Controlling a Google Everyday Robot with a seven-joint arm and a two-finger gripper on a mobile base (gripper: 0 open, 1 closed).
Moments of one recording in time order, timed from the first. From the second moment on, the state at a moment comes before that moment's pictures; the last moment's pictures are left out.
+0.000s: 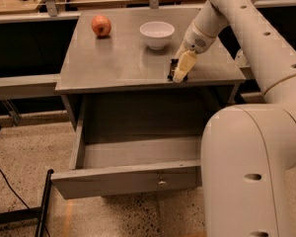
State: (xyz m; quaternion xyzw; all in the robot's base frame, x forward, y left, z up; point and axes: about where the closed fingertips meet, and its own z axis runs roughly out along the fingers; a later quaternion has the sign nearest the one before) arm 0.742 -0.119 0.827 -0.62 0.75 0.10 0.20
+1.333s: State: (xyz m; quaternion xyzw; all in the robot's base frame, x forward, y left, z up) arm 0.727 -0.121 0.843 -0.62 0.75 0.10 0.20
